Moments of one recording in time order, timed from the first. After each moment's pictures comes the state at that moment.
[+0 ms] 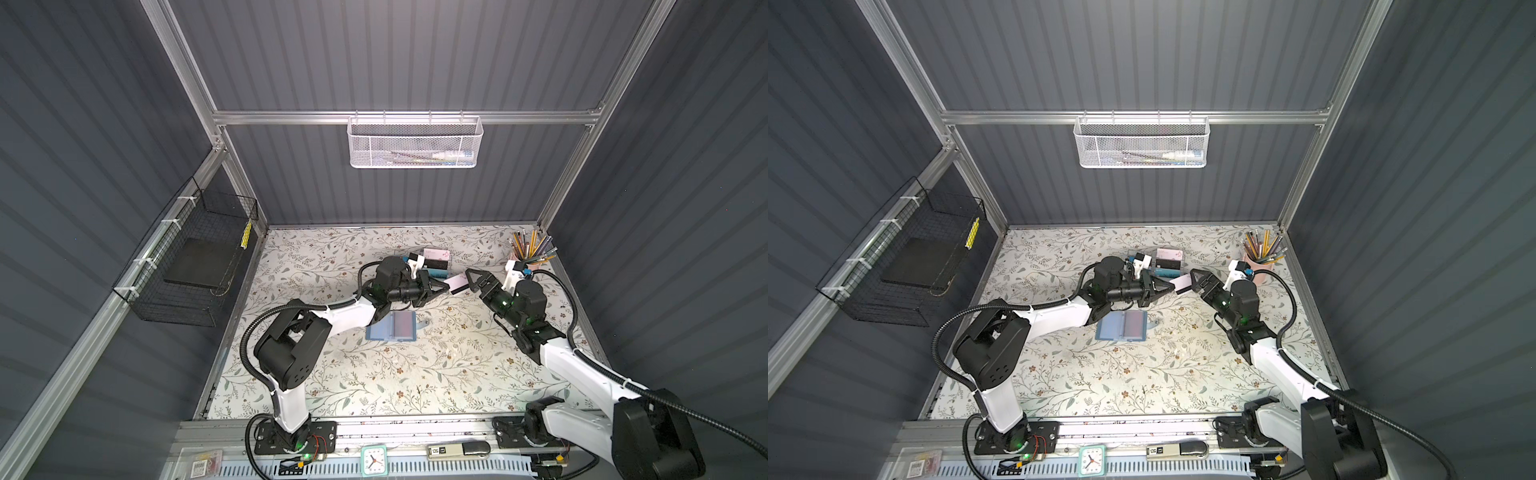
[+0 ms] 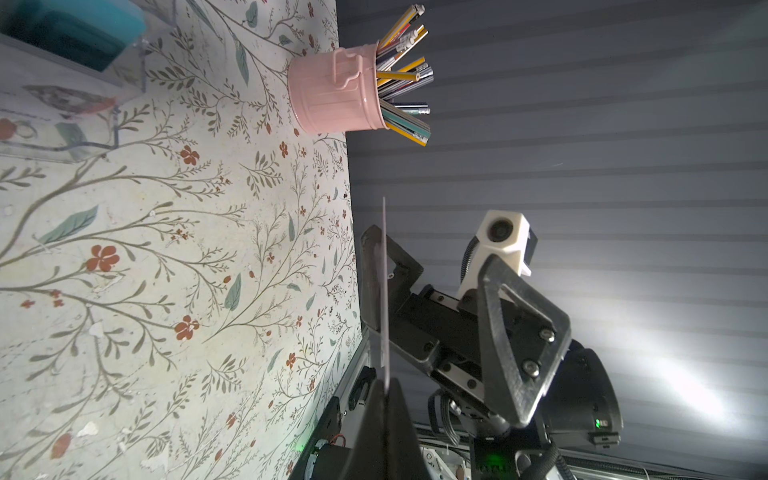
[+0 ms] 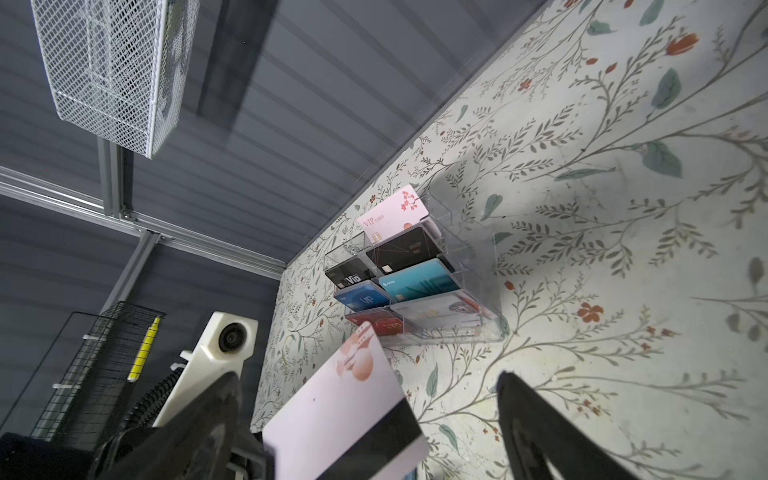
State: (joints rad) left arm -0.72 1.83 1.09 0.51 0.67 -1.30; right arm 0.24 1.15 0.49 0.40 -0.22 0.93
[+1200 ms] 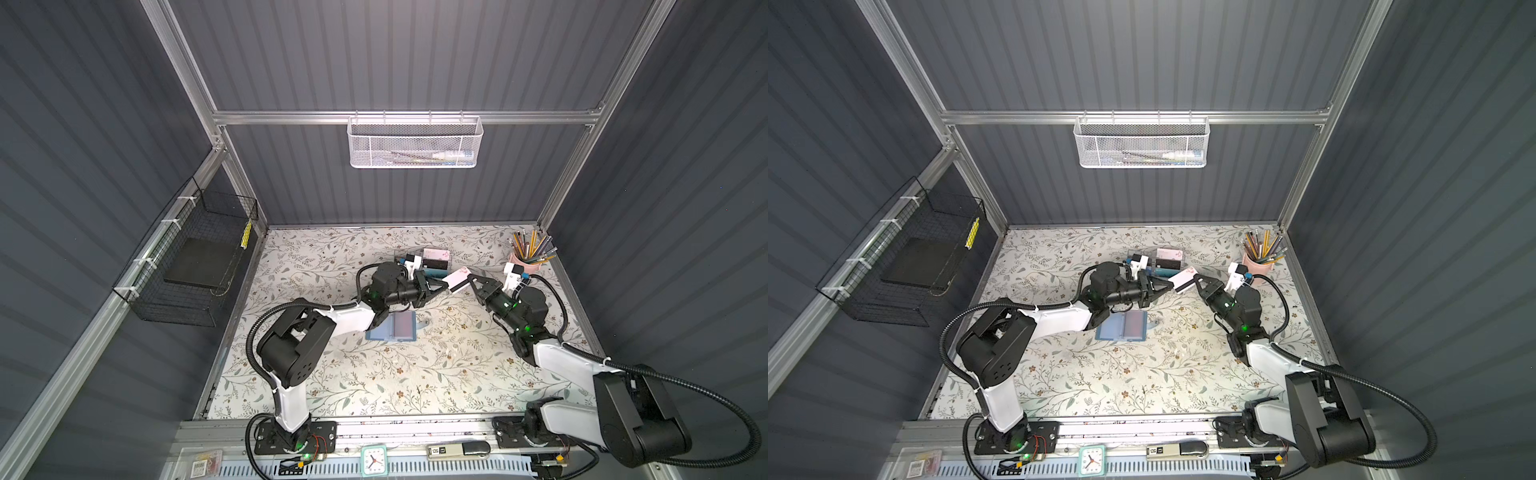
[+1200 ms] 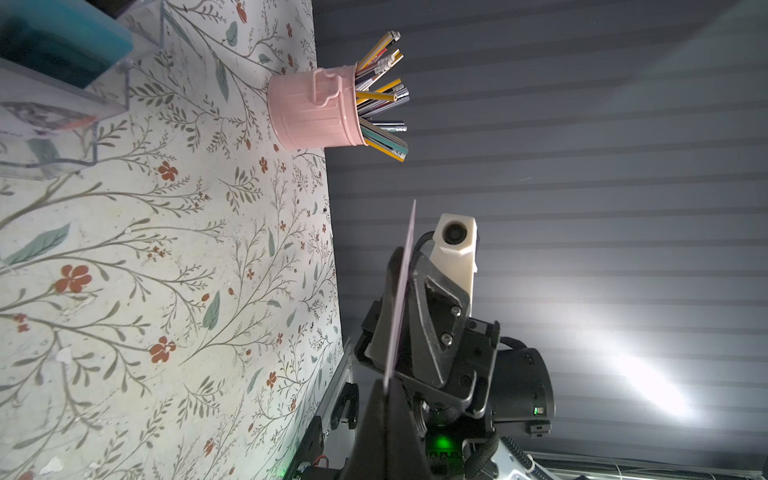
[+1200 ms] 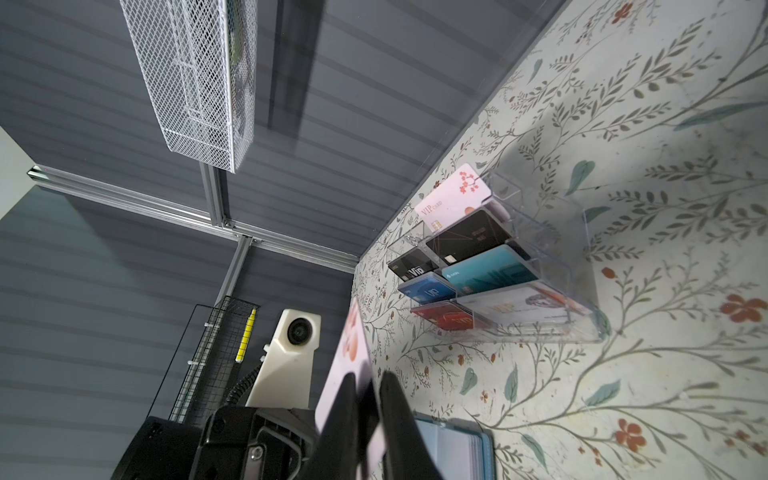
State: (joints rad) left arm -0.72 1.85 1.02 0.71 0.65 -1.39; right arm 0.20 1.25 0.39 0.78 -0.38 1.13
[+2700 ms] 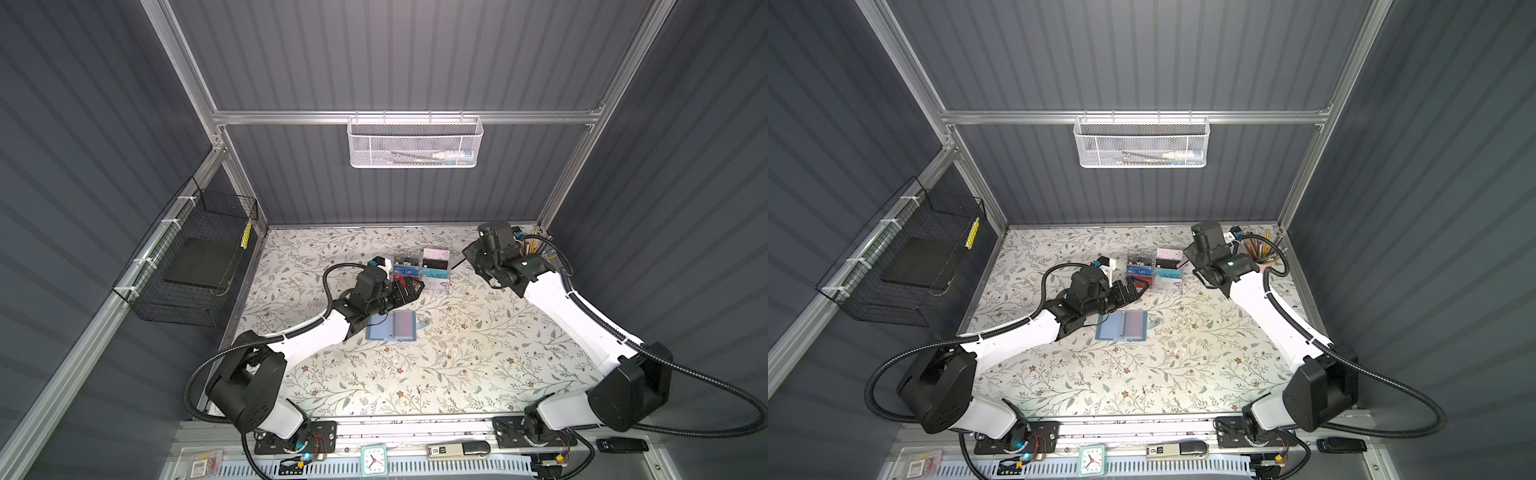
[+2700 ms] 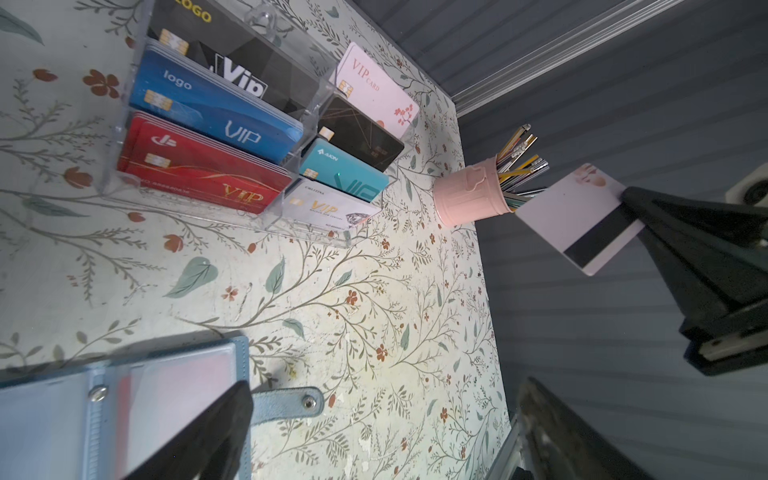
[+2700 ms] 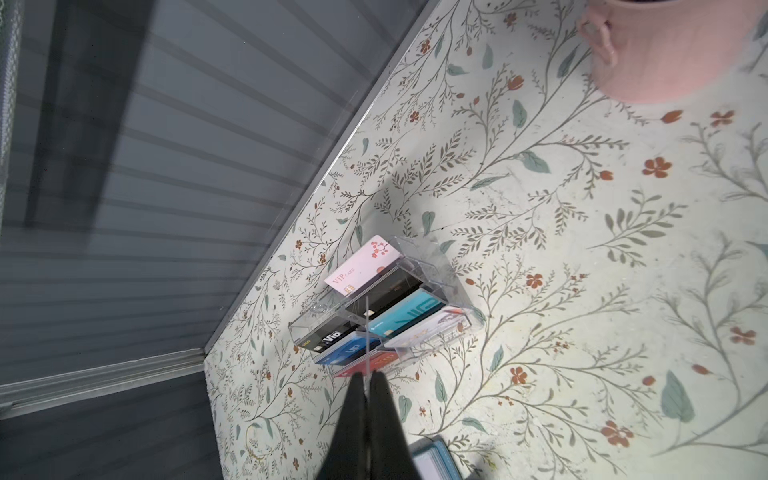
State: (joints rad) left arm -0.70 1.49 0.89 0.13 0.22 -0.92; right arm 0.44 1.46 1.38 -0.62 0.29 1.17
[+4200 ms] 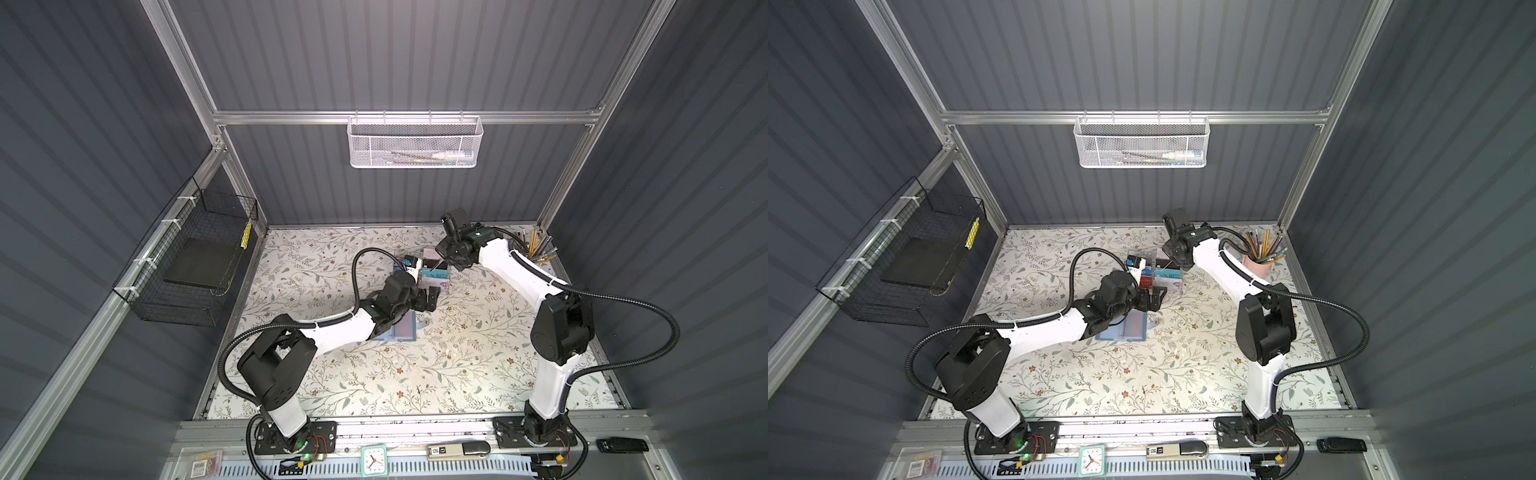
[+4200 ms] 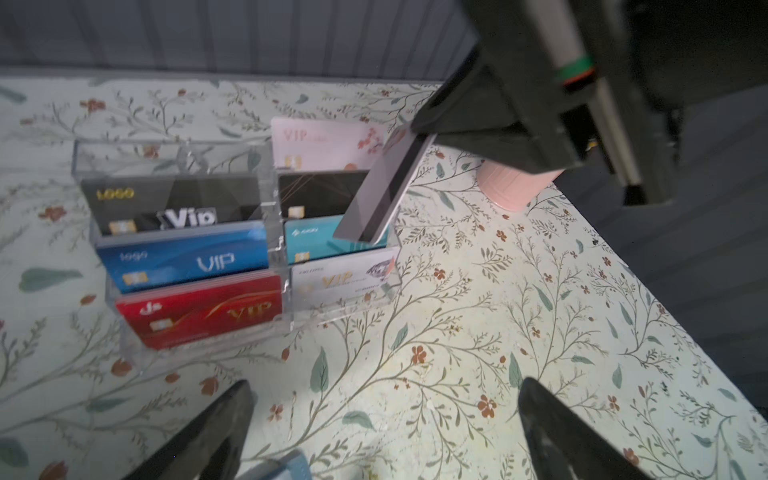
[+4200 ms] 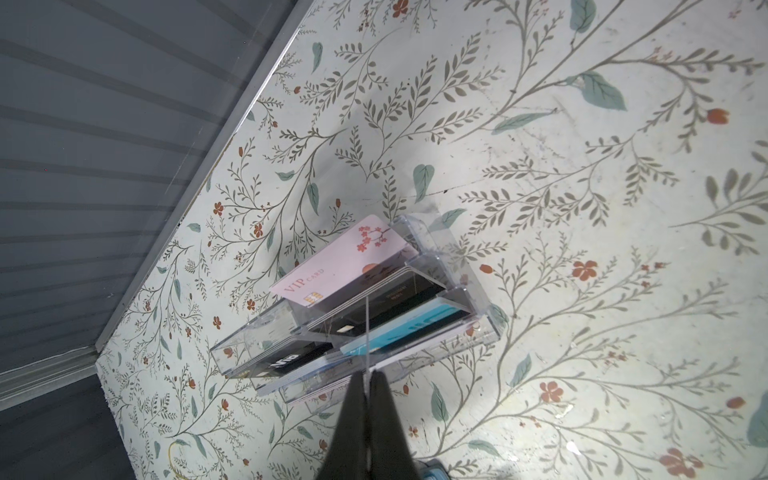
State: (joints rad) left arm -0.86 1.70 1.03 0.24 -0.11 -0.34; right arm 0.46 1.91 1.72 -0.78 0.19 1.17
